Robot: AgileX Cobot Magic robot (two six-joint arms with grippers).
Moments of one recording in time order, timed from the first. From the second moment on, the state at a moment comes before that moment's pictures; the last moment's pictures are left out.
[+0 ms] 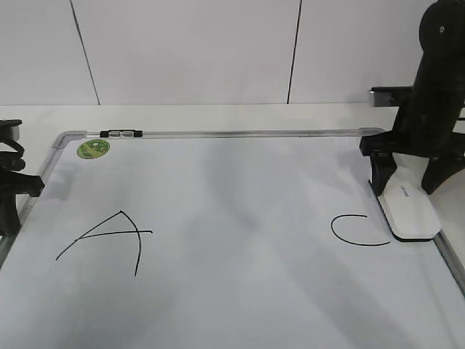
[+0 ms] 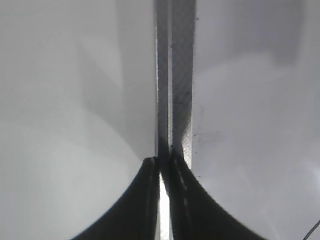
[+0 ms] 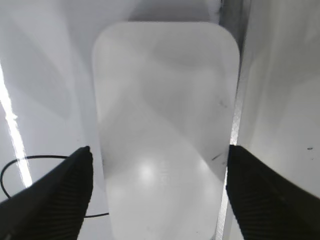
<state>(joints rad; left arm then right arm) -0.04 1.87 -1.12 -0.07 0.84 -0.01 0.11 2.02 -1.54 -0.01 1.22 0.10</state>
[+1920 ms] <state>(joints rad) -0.04 1.65 -1.24 -0.06 1.20 0.00 0.11 1.35 -1.40 0.00 1.24 0.11</state>
